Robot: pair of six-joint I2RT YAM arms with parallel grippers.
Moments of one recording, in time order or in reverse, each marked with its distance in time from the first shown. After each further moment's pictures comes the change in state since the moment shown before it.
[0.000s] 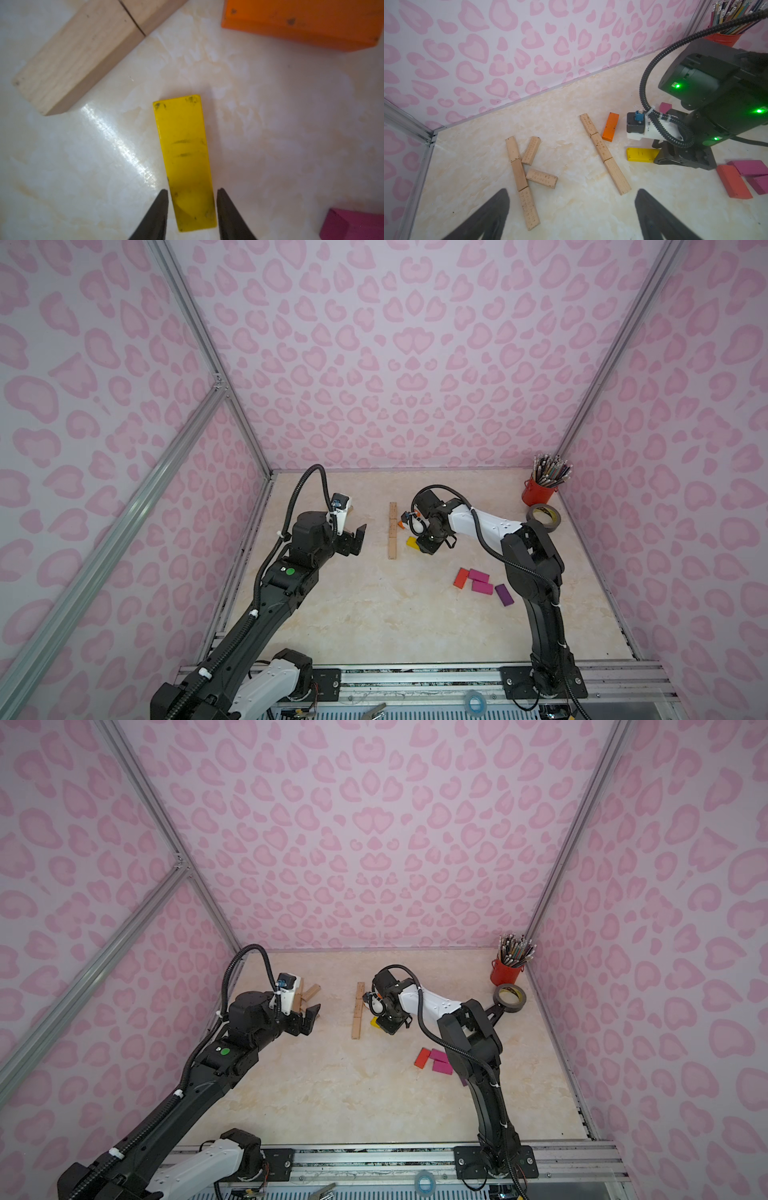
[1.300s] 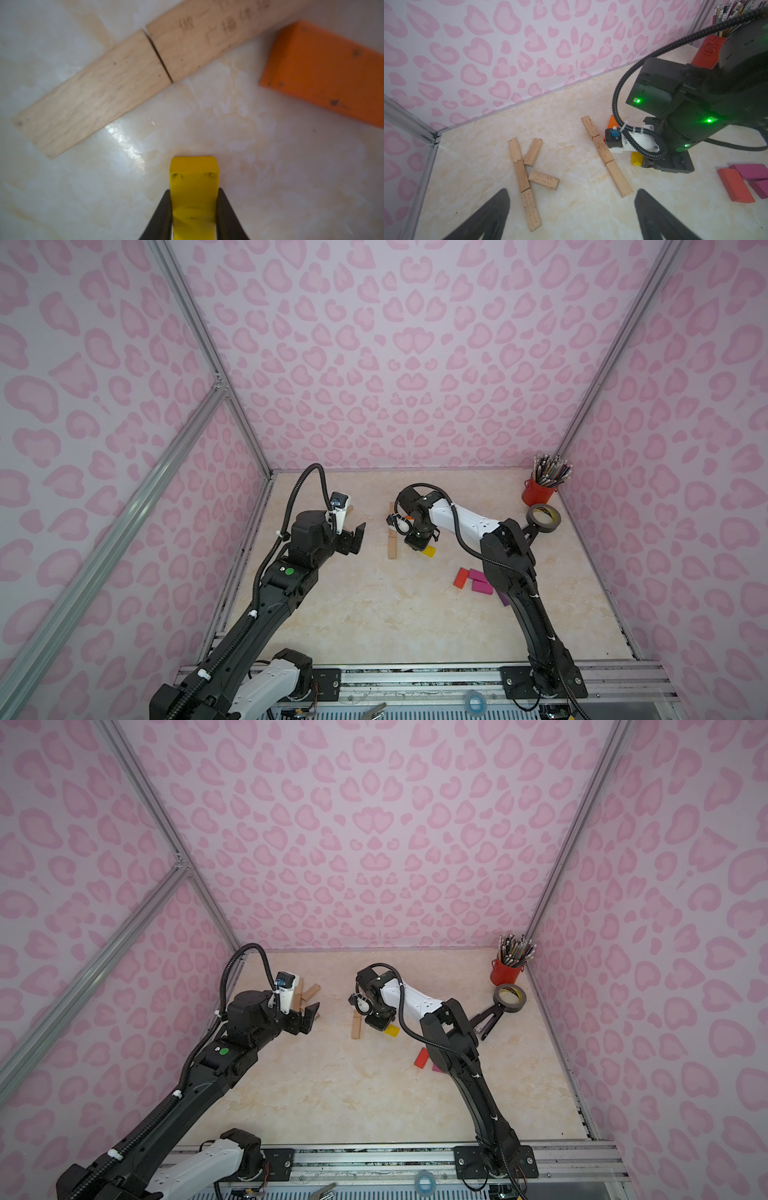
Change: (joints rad) left arm 0.000 -0.006 0.008 0.000 -0.010 0.000; right arm 0.058 0.216 0.353 -0.237 0.063 -0.089
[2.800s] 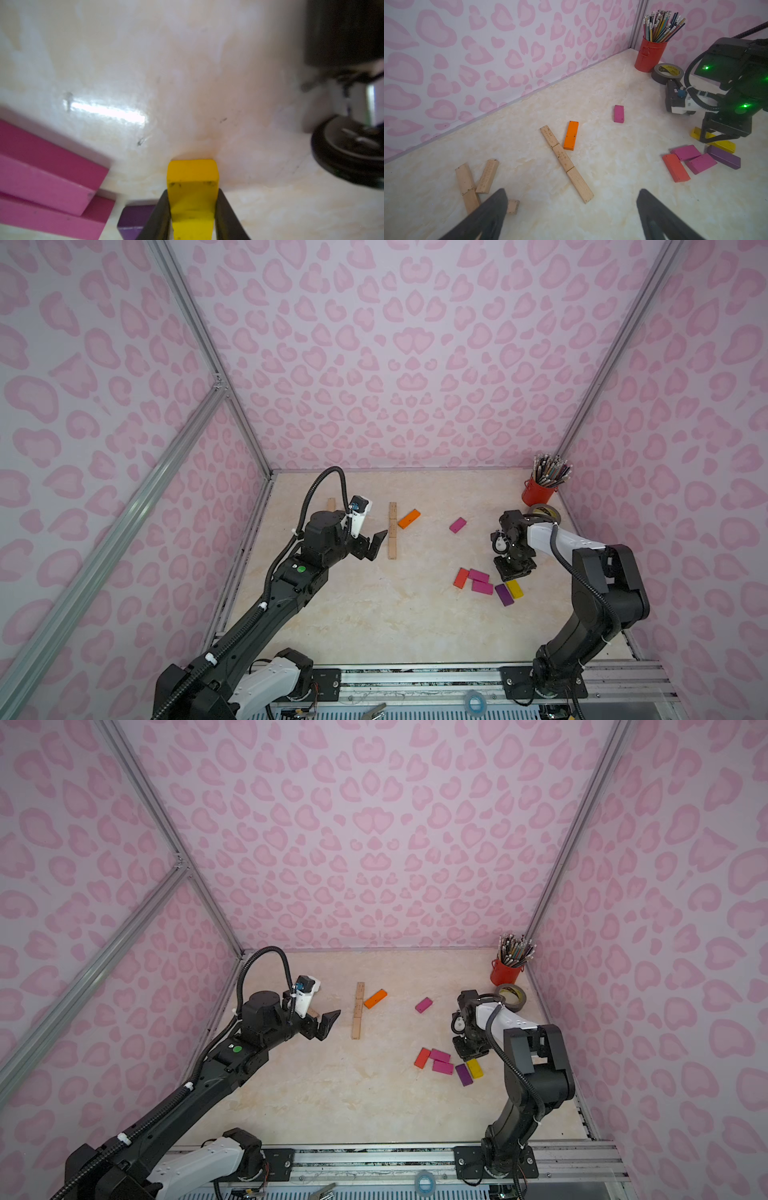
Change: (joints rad) left arm -0.092 0.056 -0.007 0.077 0.150 0.007; right arm -0.542 -0.646 -0.957 0.129 0.058 0.245
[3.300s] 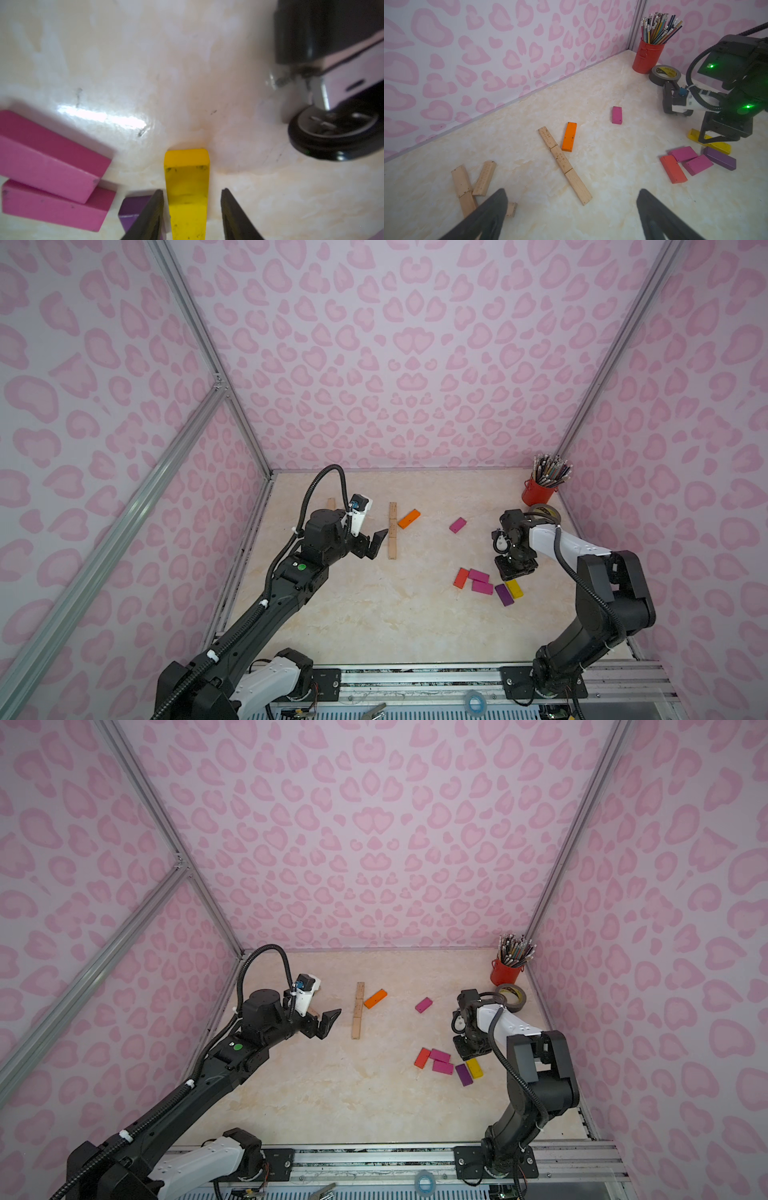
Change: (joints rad) left arm 0.006 0.018 0.012 0.003 0.025 -0.007; right arm 0.008 -0.040 -0.015 0.005 0.026 0.007
